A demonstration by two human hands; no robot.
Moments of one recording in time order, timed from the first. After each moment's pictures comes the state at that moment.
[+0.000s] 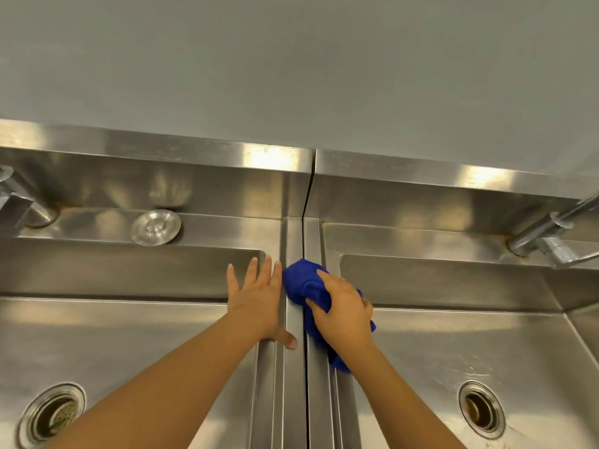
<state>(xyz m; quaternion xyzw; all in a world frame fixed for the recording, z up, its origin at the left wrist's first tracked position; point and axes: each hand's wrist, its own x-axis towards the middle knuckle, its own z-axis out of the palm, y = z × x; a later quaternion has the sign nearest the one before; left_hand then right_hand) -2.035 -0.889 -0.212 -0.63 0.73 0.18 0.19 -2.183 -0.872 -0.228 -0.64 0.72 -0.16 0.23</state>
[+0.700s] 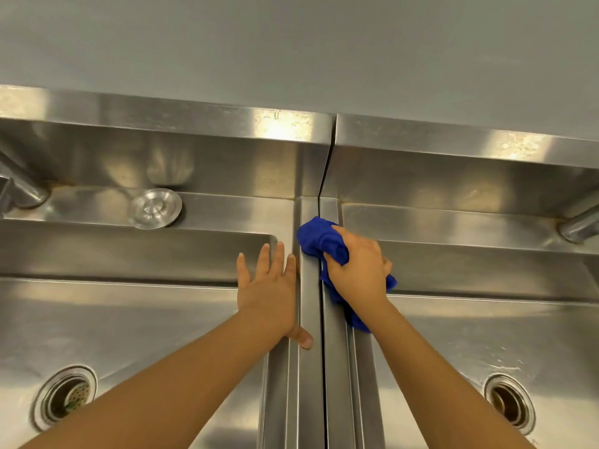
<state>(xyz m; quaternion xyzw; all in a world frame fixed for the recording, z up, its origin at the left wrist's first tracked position) -2.041 -0.897 -0.221 -0.63 0.72 0.15 0.24 -2.180 -0.931 -0.244 -0.62 0.72 -0.21 0.21</state>
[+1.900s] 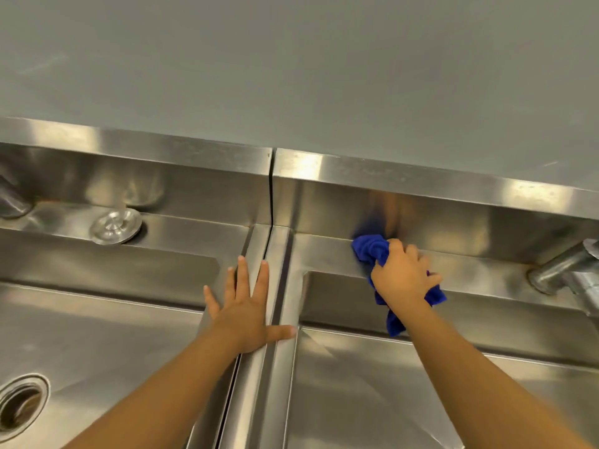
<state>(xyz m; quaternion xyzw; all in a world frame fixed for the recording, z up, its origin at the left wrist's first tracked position) -2.110 -0.909 -0.233 -0.71 0.64 0.25 0.13 -2.341 -0.999 -0.241 -0.56 0.82 -0.08 0.12</state>
